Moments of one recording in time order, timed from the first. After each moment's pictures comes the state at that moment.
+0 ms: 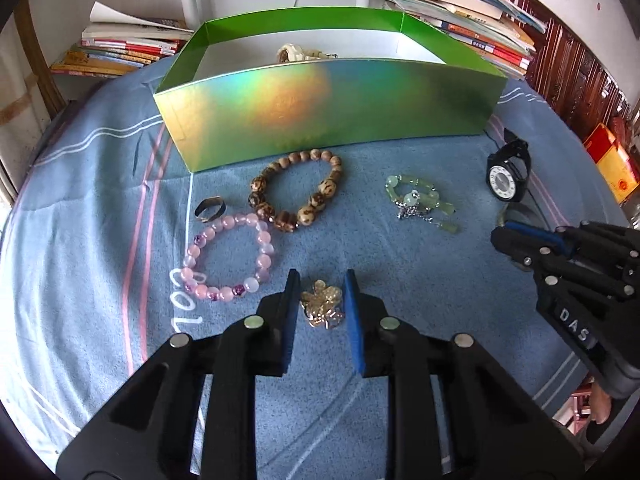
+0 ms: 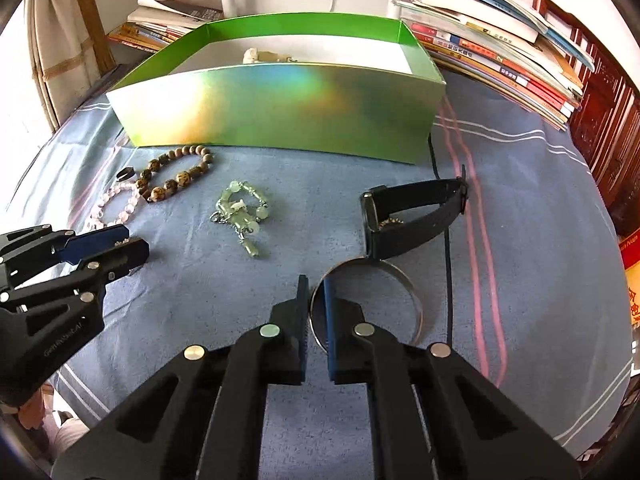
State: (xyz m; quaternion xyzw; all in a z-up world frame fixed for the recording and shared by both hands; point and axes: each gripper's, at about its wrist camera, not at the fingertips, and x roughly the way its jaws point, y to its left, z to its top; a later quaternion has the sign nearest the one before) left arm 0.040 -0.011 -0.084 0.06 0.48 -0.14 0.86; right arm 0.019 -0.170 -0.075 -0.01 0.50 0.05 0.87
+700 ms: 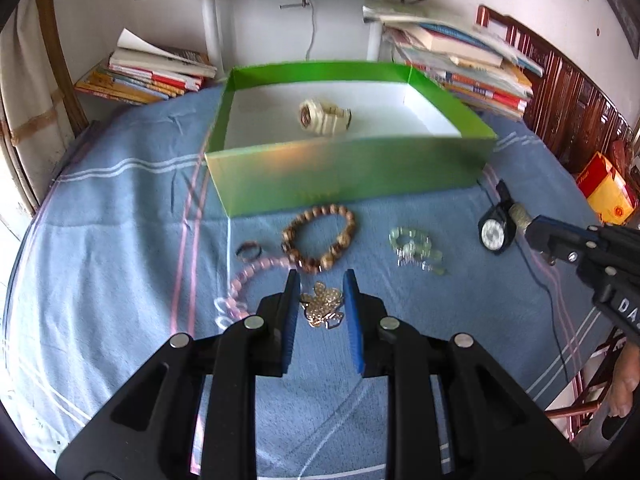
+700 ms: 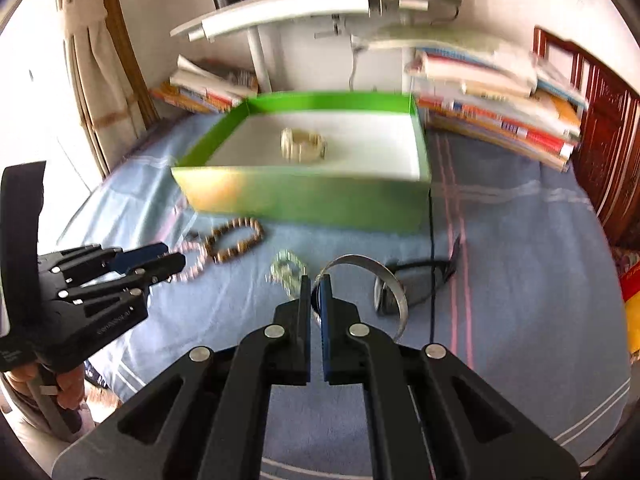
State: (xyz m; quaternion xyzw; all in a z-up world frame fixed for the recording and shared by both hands) left arm 0.034 0.005 -0.037 0.04 0.43 -0.12 0.89; right arm 0.002 -0.185 0.003 0.03 0.41 0.11 0.90
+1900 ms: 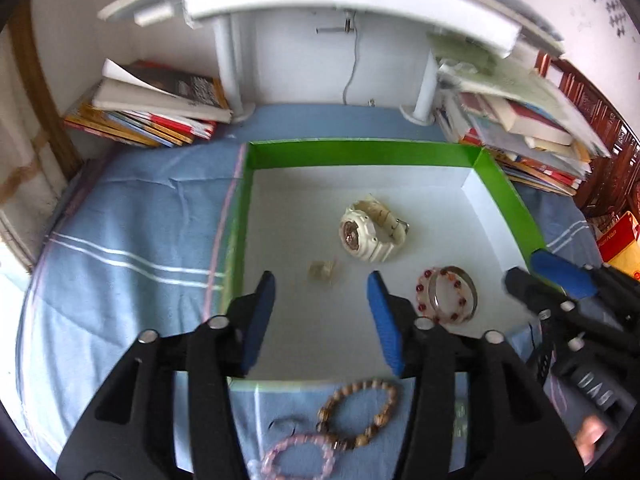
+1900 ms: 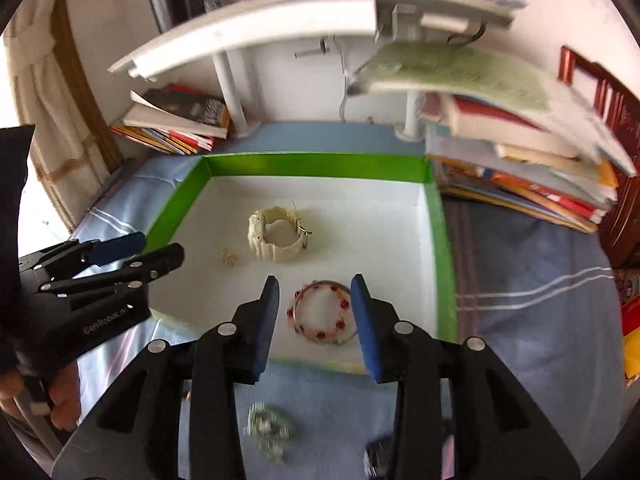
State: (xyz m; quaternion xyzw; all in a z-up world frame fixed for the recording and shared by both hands) left arm 0.167 0.004 0.002 0.02 0.42 -0.07 0.90; right arm 0.130 -0.182 0.013 0.04 0.42 0.09 0.90
